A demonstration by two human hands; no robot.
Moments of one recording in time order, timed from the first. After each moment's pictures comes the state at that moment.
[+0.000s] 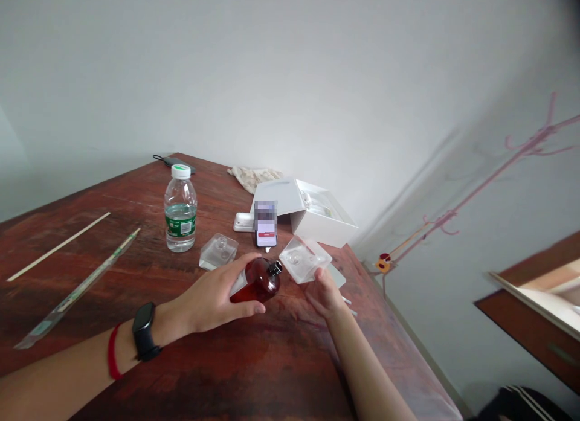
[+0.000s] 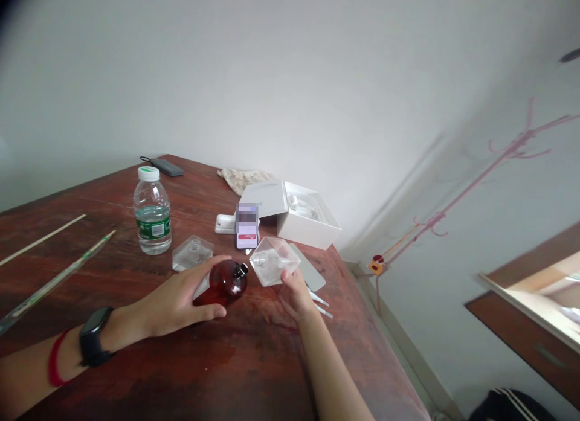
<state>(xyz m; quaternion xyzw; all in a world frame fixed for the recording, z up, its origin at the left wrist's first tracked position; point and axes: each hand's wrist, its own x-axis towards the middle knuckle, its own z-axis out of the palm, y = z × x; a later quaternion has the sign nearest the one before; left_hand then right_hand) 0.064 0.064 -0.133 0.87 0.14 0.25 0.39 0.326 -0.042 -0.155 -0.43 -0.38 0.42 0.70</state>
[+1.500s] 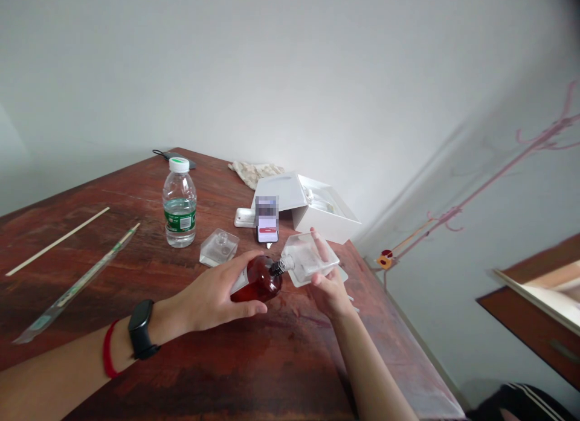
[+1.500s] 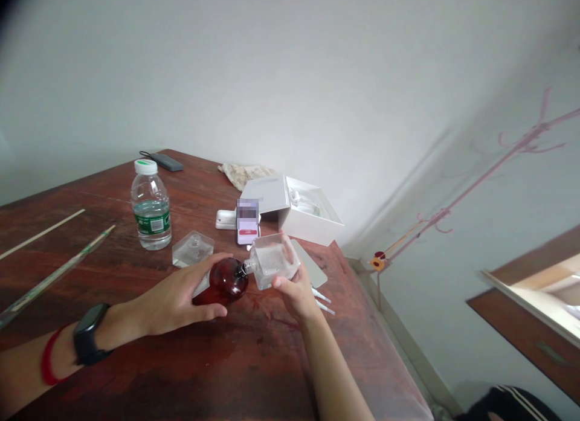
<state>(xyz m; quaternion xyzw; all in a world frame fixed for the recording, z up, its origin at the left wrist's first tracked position) 0.063 0.061 -0.131 0.87 0.12 0.25 0.40 0.310 -0.048 -0.132 -0.40 -0.43 0.39 0.71</state>
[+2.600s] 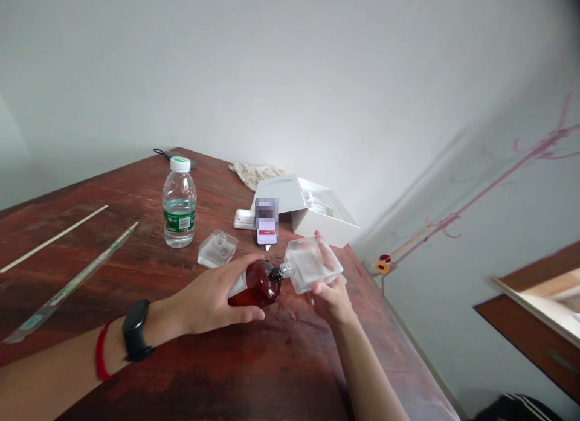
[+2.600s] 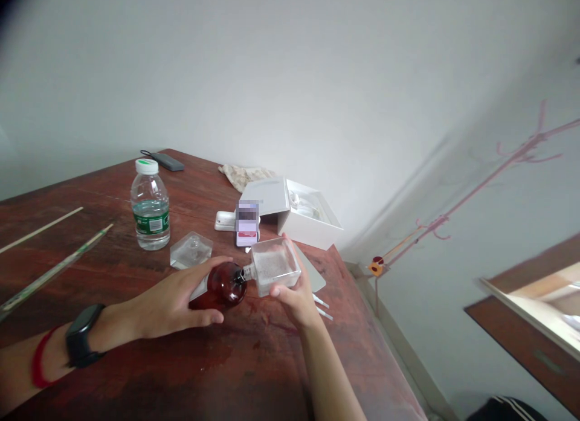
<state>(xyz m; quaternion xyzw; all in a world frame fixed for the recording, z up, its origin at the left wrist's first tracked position) 0.063 0.058 -0.125 0.87 0.10 0.26 0.41 0.317 -0.054 -0.135 -0.42 -0.45 0.35 0.71</state>
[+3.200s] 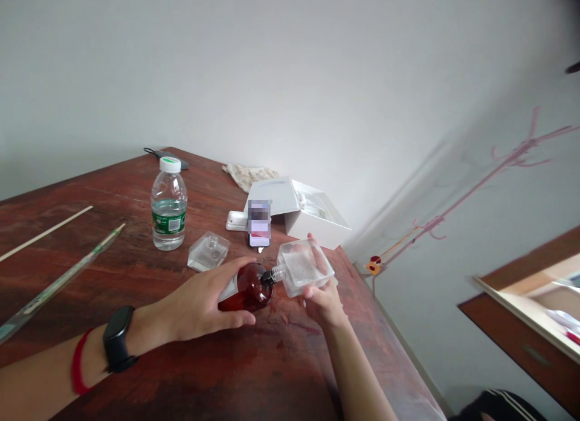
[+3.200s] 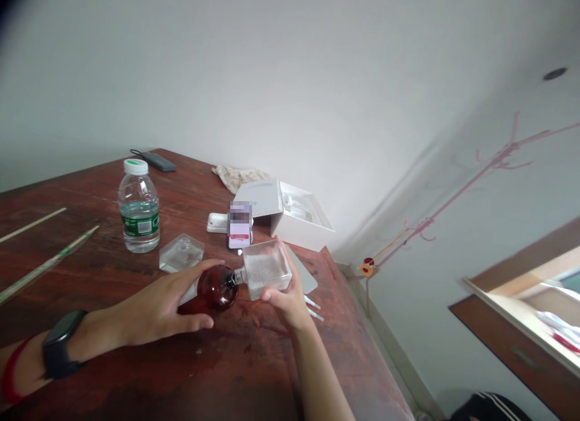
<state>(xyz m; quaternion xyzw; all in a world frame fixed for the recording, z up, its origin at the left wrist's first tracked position) 0.063 0.060 -0.130 0.88 0.11 0.24 0.40 0.317 -0.057 -0.135 -0.42 -0.45 0.35 0.70</state>
